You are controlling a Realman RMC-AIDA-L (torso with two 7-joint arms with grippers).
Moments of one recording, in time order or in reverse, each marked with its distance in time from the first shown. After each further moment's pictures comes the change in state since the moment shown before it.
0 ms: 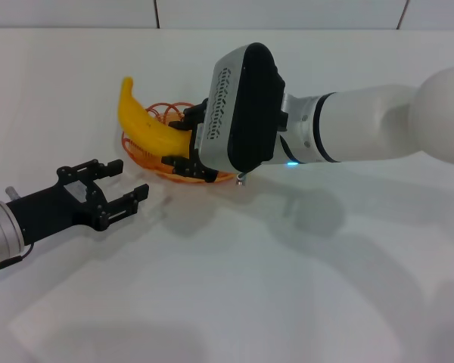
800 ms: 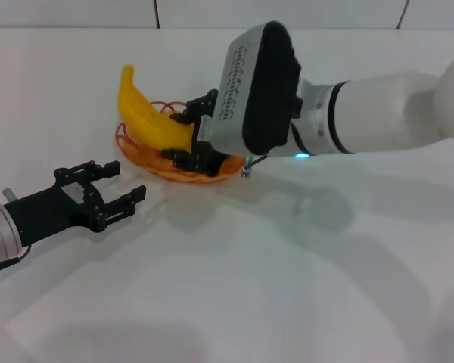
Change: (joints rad) left arm 0.007 0.002 0.000 0.003 0.000 -0.003 0.000; right arm -0.041 -0.001 0.074 -0.072 0.008 -0.084 -0.001
